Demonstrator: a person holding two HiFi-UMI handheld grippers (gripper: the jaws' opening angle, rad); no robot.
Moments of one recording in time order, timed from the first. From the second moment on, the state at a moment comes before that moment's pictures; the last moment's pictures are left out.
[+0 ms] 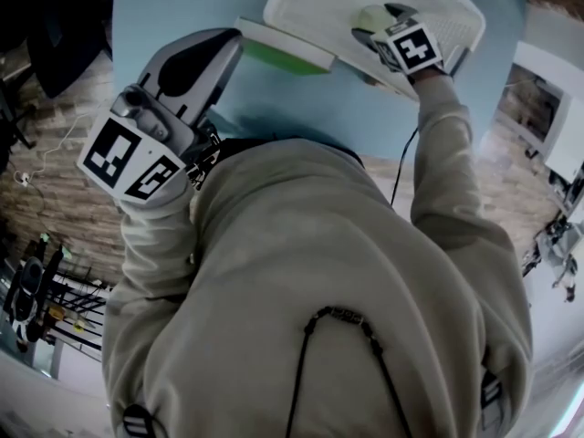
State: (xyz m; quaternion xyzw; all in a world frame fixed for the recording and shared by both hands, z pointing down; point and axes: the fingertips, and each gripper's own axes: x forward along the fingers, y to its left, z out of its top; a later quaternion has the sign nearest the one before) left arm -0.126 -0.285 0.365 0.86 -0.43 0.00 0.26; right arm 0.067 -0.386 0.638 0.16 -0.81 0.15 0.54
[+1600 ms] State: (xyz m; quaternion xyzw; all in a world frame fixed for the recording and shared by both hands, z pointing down) left arm -0.089 -0.224 0.271 0.92 -0.36 -0.03 0.16; right arm 0.030 -0.310 0.423 0.21 -0.92 0.27 0.17
